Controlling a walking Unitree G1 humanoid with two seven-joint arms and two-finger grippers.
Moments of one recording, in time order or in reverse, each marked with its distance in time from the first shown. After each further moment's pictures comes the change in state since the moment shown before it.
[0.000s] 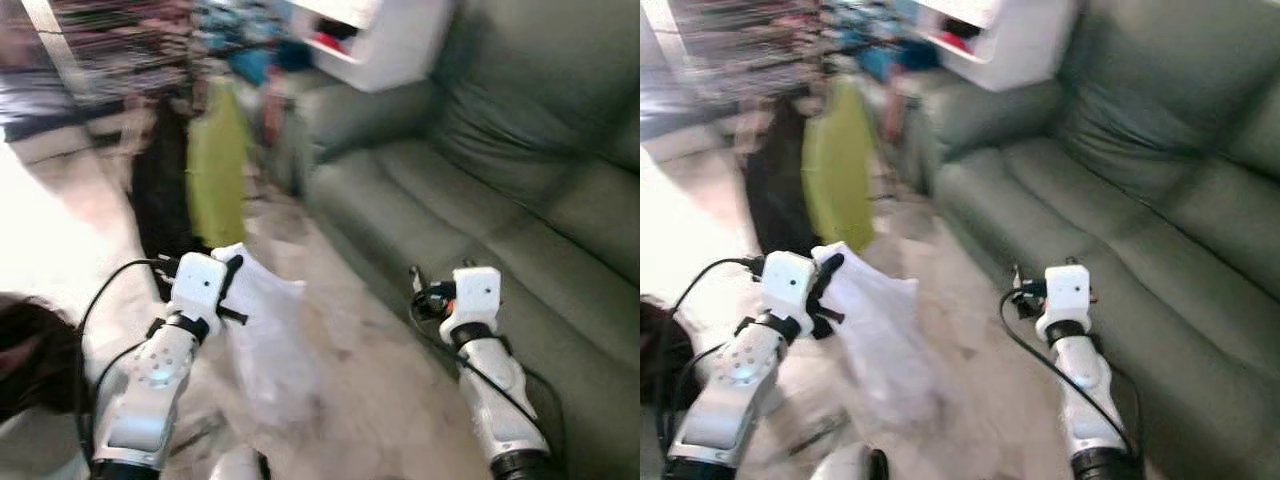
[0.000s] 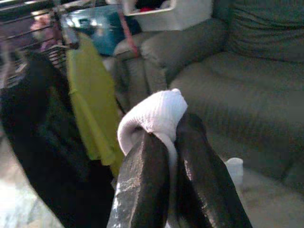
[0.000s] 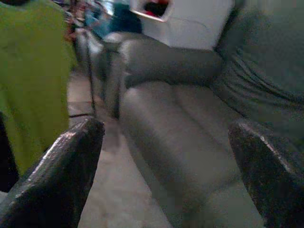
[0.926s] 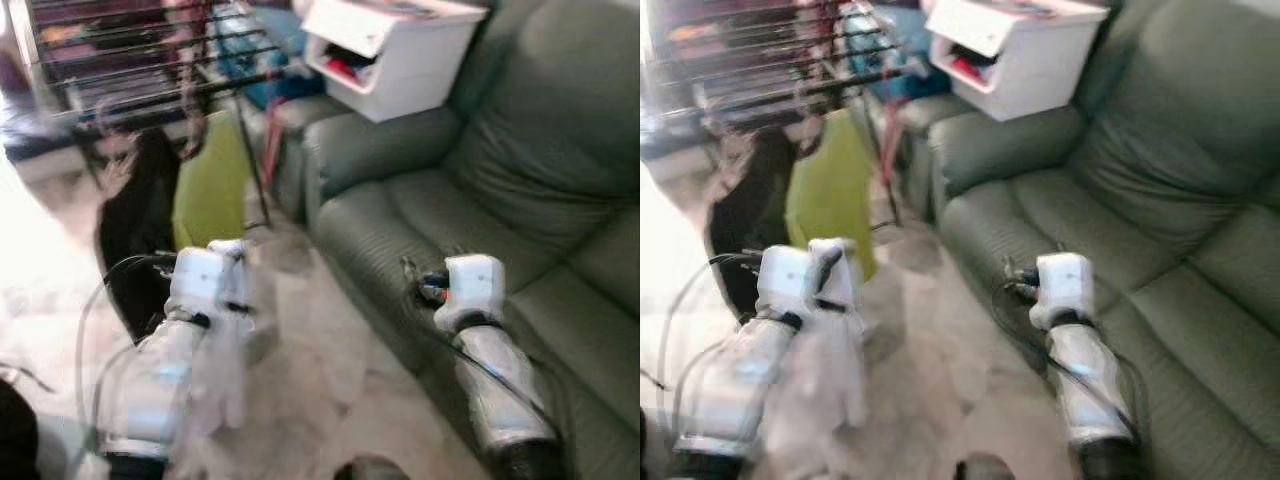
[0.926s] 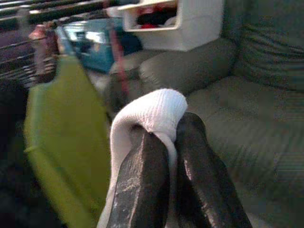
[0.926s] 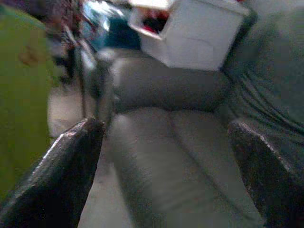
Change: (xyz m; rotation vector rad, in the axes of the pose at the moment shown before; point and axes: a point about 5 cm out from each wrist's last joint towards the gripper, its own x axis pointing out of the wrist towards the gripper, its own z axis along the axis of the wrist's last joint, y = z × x) left arm 0.011 -0.018 0.004 -0.059 -0.028 -0.020; right arm 0.005 -0.009 0.003 -0.033 0.002 0.009
